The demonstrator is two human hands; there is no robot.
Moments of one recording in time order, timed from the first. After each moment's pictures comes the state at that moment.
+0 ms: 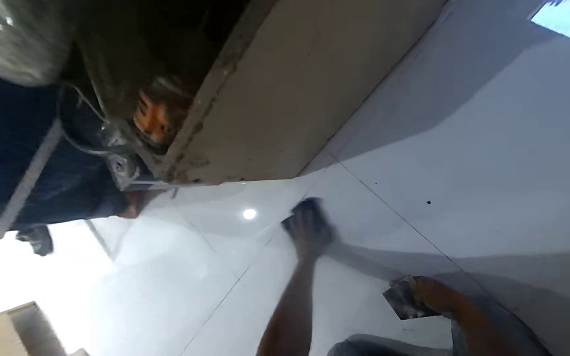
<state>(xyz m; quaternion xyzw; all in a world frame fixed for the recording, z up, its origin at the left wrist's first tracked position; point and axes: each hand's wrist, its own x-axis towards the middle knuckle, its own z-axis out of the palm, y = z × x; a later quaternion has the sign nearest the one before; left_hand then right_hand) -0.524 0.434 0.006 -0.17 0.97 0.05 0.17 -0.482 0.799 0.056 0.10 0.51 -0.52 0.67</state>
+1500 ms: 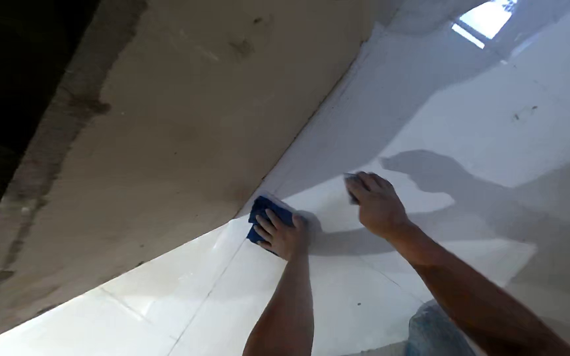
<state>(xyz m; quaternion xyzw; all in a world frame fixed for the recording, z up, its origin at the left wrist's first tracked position) -0.669 0.565 -0.009 -0.37 0.92 0.03 0.11 -0.748 0.799 0.096 -0.07 0.92 -0.30 0.24</state>
